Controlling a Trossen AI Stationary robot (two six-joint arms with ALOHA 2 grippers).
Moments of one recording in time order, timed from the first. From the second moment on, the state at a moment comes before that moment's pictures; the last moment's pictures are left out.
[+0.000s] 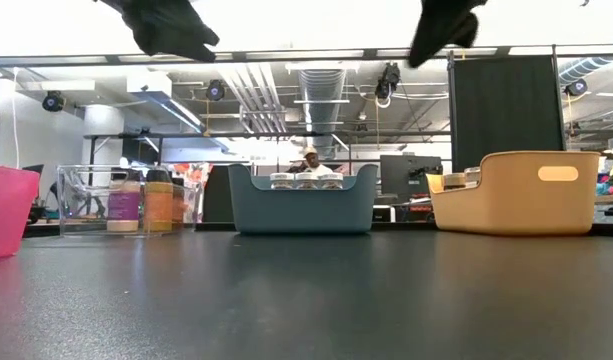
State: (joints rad) left arm -0.28 1.06 0.85 -0.39 -0.61 -0.25; right arm 0.29 1.52 1.35 -0.91 0.31 0.58
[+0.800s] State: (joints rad) left arm -0.30 1.10 0.86 -0.28 -0.61 -0.20; right arm 0.58 1.45 1.38 -1.33 -0.30 1.49
